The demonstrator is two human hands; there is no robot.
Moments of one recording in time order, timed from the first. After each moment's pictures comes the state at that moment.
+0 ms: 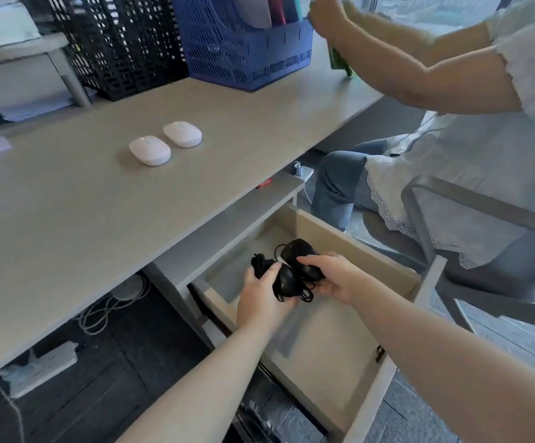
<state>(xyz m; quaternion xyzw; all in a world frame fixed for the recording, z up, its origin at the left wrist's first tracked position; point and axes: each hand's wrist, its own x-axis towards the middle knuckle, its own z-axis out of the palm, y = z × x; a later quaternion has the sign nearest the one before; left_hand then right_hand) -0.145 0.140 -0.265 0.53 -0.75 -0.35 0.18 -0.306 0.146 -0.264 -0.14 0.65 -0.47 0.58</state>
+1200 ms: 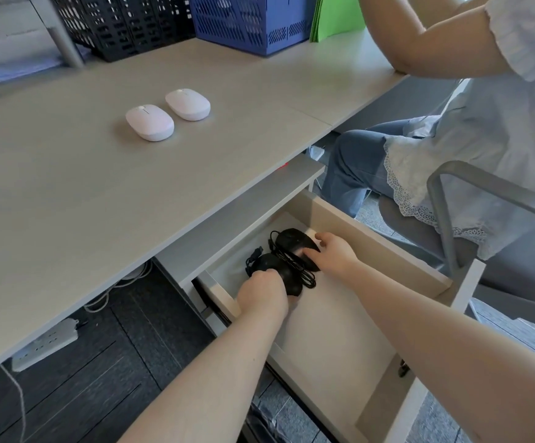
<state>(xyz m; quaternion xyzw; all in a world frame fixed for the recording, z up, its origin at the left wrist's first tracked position) -0.156 0.097 -0.296 0.58 -0.78 -0.18 -0.12 -0.309 0.099 -0.296 -0.43 0.82 -0.21 0.32</state>
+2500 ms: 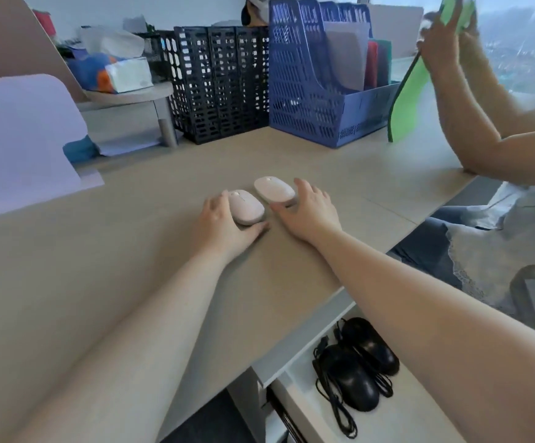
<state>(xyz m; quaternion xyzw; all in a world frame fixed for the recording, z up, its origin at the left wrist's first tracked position) -0.030 -0.114 -0.155 0.58 -0.73 -0.16 0.33 -0.190 -0.089 -0.134 -0.58 0.76 -0.28 0.09</state>
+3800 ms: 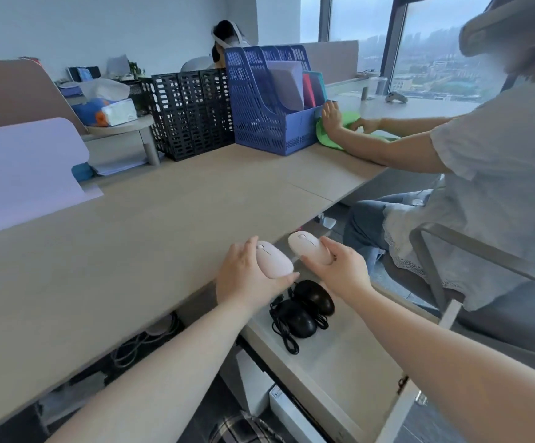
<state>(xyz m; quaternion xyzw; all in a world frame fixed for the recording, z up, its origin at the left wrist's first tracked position) -0.081 0.112 -0.138 0.57 -0.77 -0.18 0.23 -0.252 0.152 -0.159 -0.48 0.77 -0.38 0.16</state>
